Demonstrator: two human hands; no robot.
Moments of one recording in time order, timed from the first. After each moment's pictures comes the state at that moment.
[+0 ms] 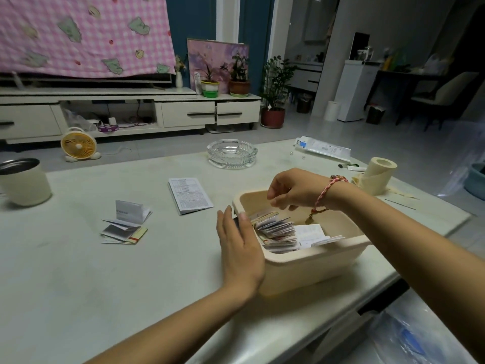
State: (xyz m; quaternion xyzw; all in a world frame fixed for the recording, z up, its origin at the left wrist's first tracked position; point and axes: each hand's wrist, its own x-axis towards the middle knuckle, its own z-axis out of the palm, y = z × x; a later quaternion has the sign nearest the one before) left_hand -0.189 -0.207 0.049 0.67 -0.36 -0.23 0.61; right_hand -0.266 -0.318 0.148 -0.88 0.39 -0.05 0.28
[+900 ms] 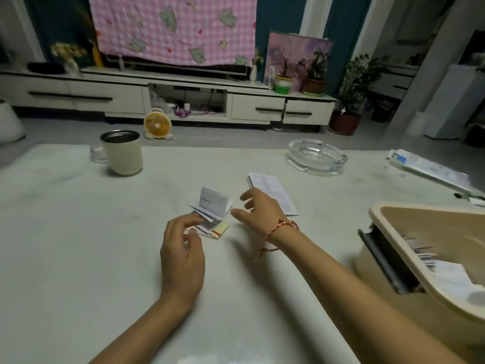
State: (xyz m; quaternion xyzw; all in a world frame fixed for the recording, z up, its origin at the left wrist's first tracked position) left_hand 0.016 -0.142 -0.020 0.68 -0.32 0.04 0.66; right_hand -0.046 -0.274 0.042 -0.87 0.35 -0.14 0.31
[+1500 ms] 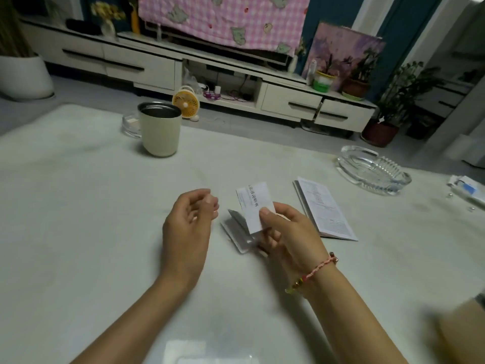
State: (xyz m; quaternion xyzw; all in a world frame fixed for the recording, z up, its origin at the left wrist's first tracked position) left_hand 0.096 -0.143 -0.017 0.59 -0.18 -0.09 0.78; right_hand 0.006 -0.248 0.012 -0.55 0.33 -0.23 0.73
